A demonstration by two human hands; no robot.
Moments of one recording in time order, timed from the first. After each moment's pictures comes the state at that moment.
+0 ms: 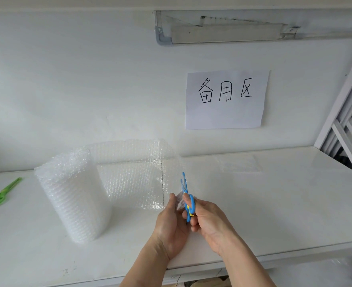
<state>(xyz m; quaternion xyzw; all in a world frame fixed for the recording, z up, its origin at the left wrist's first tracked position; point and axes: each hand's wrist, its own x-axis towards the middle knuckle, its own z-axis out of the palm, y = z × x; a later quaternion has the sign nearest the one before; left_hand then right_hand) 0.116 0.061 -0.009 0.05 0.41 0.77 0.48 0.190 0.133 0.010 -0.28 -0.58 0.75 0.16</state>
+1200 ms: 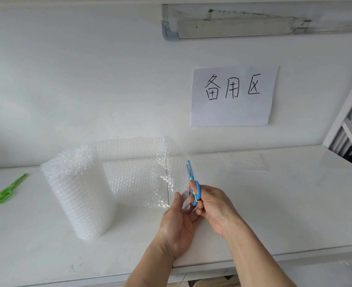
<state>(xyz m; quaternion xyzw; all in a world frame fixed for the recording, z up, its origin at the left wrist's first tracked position) 0.110 0.066 -0.025 0.03 0.33 0.80 0.50 0.172 0.150 0.023 -0.28 -0.55 0.77 0.18</state>
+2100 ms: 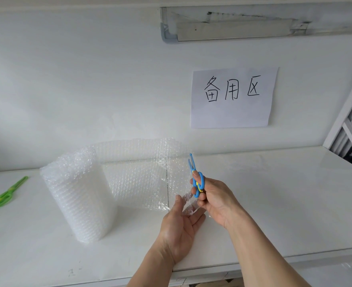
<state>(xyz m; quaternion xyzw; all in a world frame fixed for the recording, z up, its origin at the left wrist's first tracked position) 0.111 0.065 -0.021 0.04 0.38 0.79 0.48 0.164 0.164 0.042 -0.29 -0.51 0.79 0.18</state>
